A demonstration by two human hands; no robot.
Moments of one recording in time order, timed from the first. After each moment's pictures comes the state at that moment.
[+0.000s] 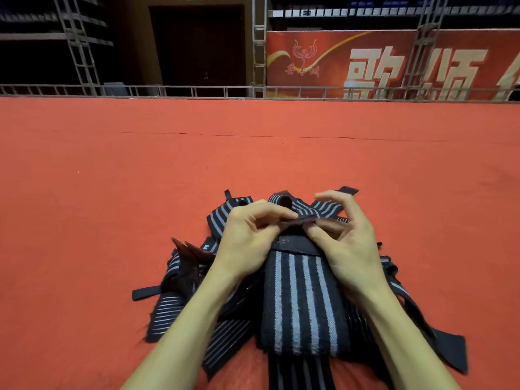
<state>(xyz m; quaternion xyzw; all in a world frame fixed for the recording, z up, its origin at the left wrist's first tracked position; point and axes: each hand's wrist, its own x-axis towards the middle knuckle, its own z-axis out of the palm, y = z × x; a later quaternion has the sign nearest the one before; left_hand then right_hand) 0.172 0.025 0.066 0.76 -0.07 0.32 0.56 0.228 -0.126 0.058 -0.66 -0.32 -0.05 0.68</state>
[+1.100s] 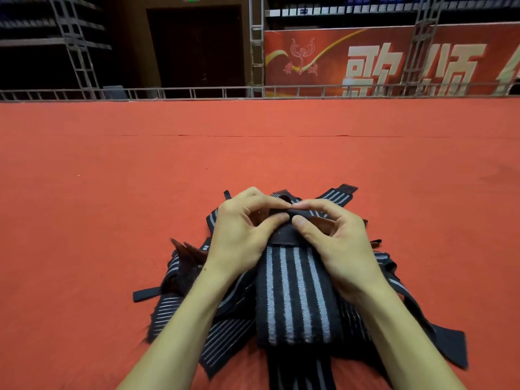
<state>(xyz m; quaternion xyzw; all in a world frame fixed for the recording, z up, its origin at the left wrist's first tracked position) 0.162 0.026 0.081 0.80 -0.07 0.38 0.46 0.214 -0.121 0.071 -0.61 -0.31 0.02 0.73</state>
